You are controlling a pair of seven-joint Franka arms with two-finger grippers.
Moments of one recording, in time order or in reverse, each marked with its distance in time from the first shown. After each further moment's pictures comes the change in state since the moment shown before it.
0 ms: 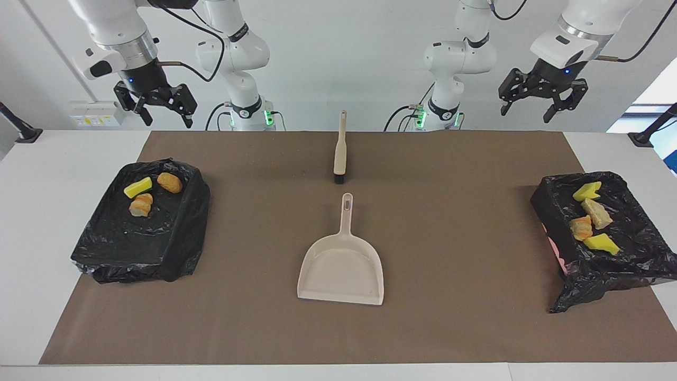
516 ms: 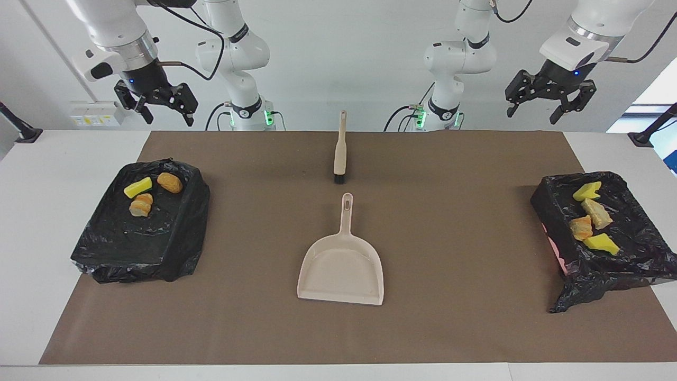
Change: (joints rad) left arm 0.000 -0.054 0.002 -0.063 0.000 0.012 0.000; right arm 0.001 0.031 0.002 0.043 0.002 -0.045 0.000
